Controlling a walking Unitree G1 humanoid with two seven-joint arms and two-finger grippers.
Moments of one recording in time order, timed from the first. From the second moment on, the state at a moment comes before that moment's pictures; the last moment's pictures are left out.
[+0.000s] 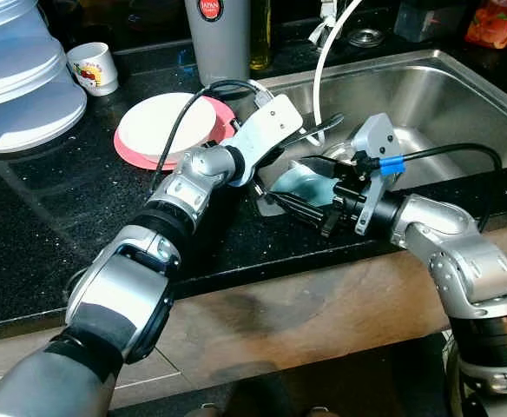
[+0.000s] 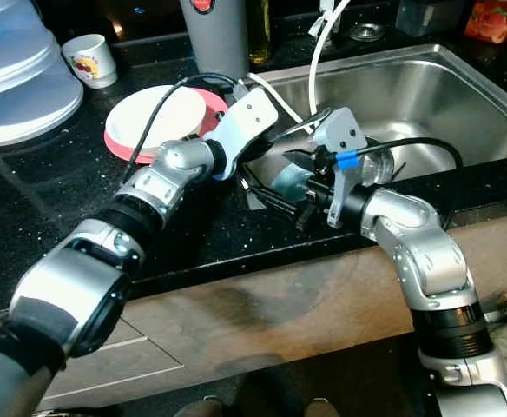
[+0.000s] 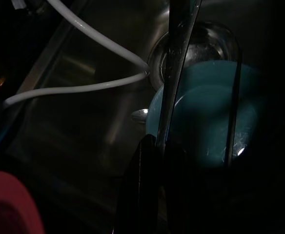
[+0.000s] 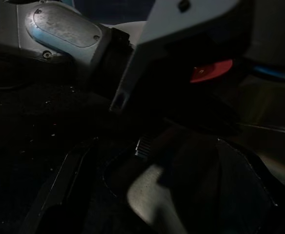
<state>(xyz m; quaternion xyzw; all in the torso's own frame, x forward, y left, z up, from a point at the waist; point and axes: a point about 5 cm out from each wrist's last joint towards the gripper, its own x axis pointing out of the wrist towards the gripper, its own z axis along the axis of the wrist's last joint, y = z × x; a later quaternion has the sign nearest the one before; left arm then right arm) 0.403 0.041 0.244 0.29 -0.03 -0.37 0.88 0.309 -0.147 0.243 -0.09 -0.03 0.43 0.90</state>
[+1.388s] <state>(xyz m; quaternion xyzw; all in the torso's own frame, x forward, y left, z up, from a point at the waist) 0.402 0.032 0.239 0.40 -0.01 -0.41 0.82 0.314 -0.148 0.243 -0.10 -0.02 0.42 0.90</state>
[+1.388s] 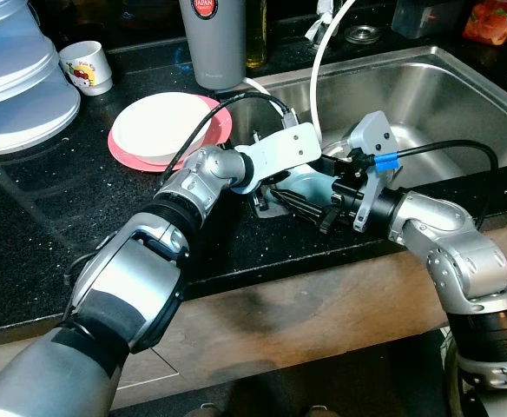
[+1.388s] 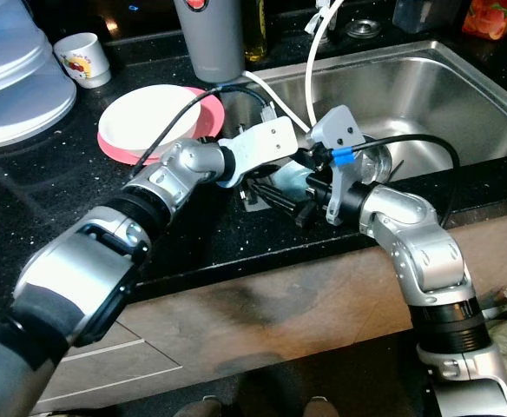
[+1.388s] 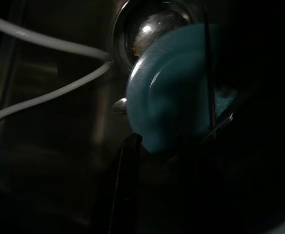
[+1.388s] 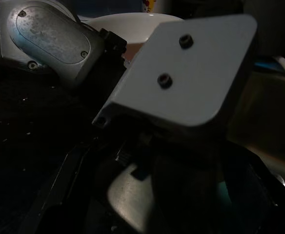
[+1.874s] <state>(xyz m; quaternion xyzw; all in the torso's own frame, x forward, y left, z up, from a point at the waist) 0.417 0.078 0.328 0.16 -0.14 -0.25 0.94 0.317 -0.148 0.245 -0.10 -0.03 0.41 0.90</state>
